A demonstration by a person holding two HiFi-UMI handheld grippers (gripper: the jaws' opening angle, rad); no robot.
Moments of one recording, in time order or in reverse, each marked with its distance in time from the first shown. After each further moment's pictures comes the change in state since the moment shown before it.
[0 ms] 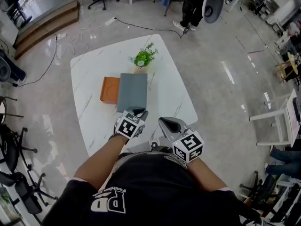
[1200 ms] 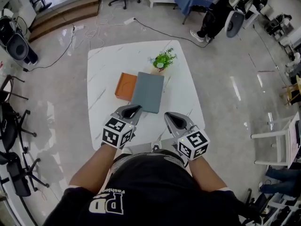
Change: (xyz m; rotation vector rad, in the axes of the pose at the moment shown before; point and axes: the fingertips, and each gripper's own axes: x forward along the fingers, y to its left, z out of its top) left arm -0.137 0.032 0.027 -0.143 -0.332 0.171; right arm 0.023 0.022 0.037 -0.063 -0.044 0.077
